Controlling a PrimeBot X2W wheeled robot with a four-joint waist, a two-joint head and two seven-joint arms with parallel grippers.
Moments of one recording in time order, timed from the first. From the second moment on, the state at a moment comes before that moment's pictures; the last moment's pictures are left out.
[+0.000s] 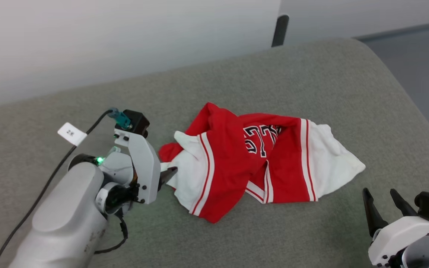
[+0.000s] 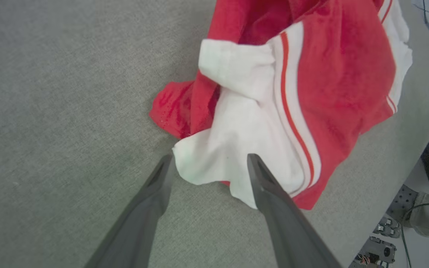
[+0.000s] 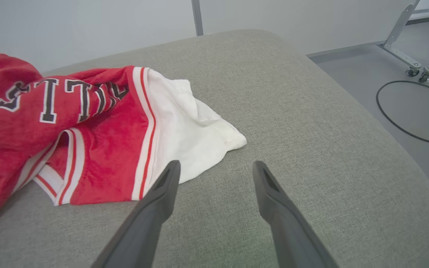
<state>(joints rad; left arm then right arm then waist) -0.68 0.39 -0.55 0.48 -0.79 -0.12 0.68 -0.06 -0.06 -0.12 0.08 0.18 0.13 0.21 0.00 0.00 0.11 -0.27</state>
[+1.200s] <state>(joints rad) -0.79 0.43 -0.57 0.65 -0.79 -0.09 0.74 -0.10 -0.09 -0.14 0.22 0.19 0.13 0.15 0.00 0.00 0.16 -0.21</state>
